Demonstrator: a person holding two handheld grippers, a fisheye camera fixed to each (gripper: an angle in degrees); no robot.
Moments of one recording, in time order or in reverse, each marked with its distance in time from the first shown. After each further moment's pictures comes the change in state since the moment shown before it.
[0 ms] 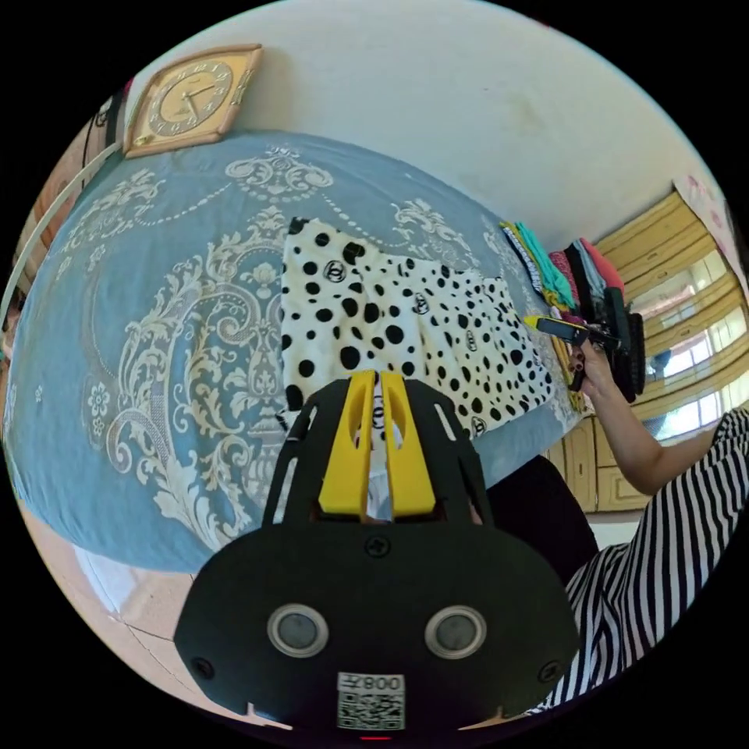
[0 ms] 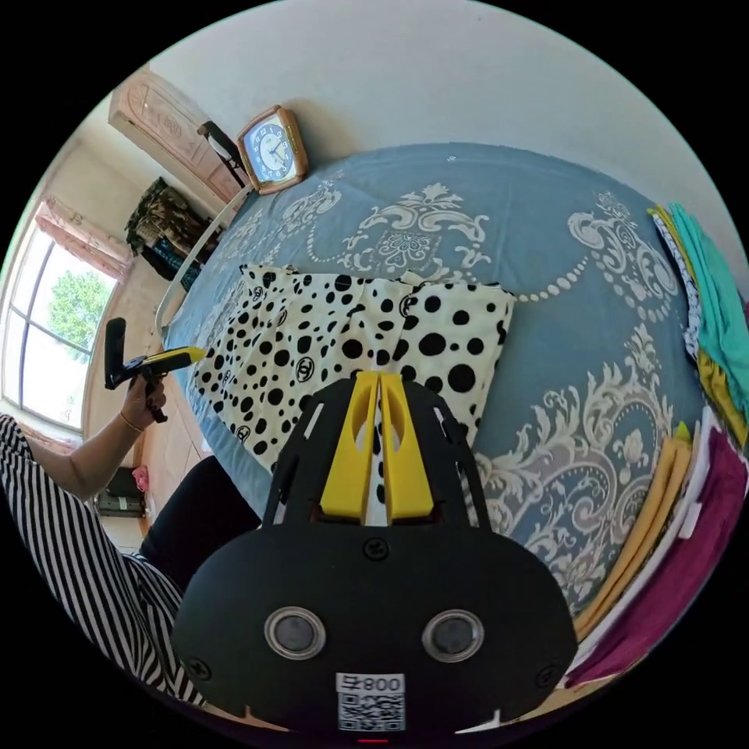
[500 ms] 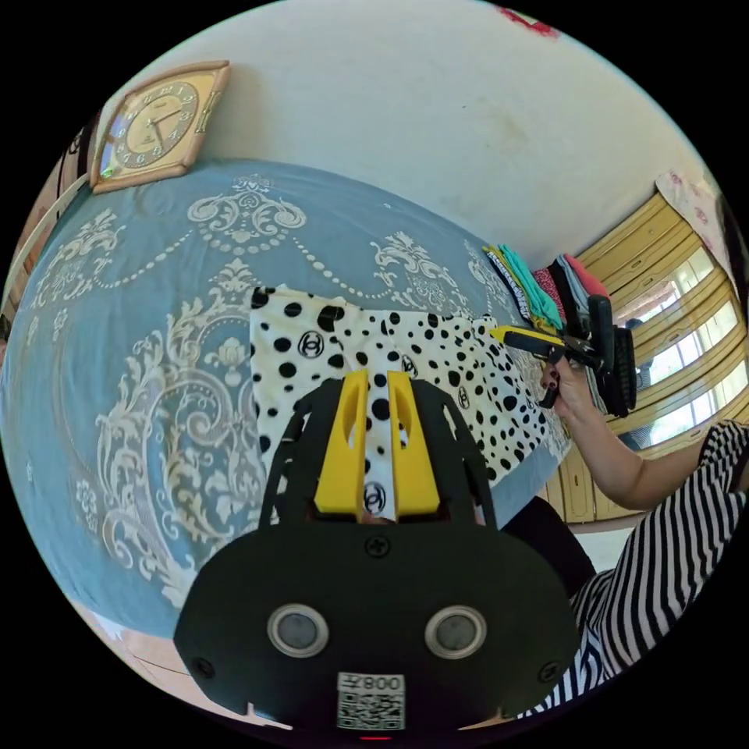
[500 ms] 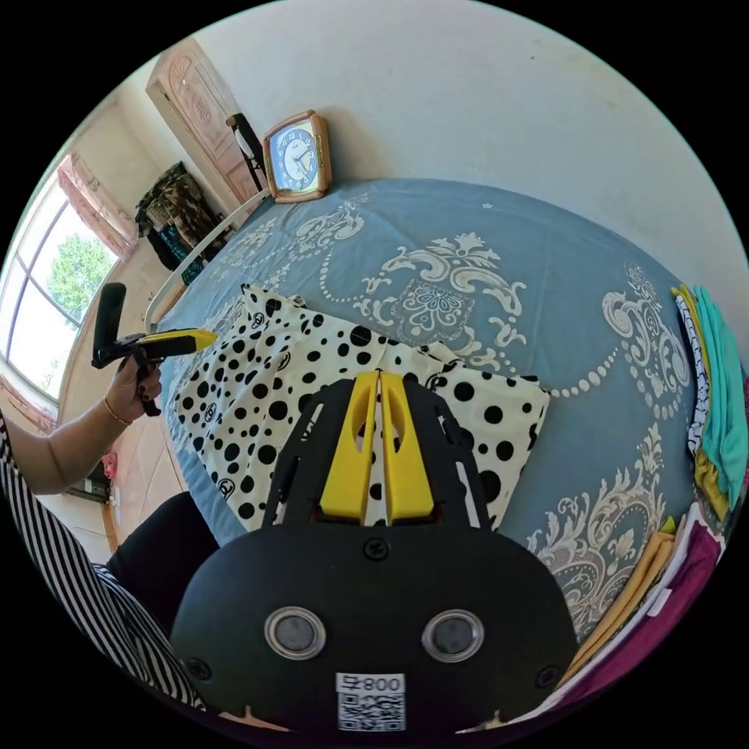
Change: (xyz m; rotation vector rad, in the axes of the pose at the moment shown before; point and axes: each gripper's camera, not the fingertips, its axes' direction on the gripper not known) left arm -0.051 -0.080 0.022 0.067 -0.017 -0.032; right arm -0.070 -0.065 0.089 0.087 0.068 -0.160
